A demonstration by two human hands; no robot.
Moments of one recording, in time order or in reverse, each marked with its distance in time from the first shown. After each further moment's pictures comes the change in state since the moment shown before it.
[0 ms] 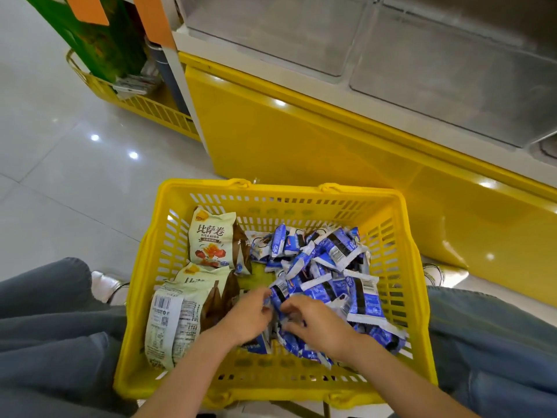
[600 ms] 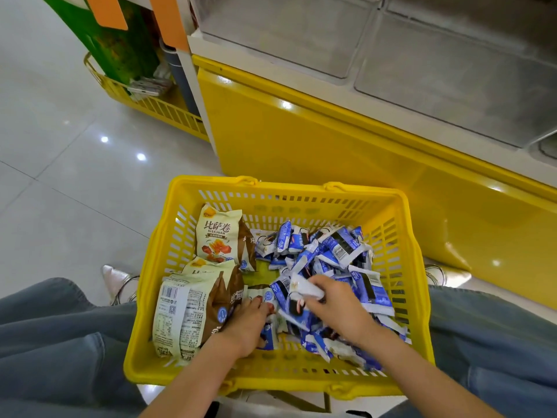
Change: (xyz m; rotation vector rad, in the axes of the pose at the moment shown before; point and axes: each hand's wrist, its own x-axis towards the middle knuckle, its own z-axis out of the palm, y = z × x) left_hand -0.005 -0.026 0.018 0.580 -0.137 0.048; right_hand -0.011 0.003 -0.022 0.118 0.240 0.047
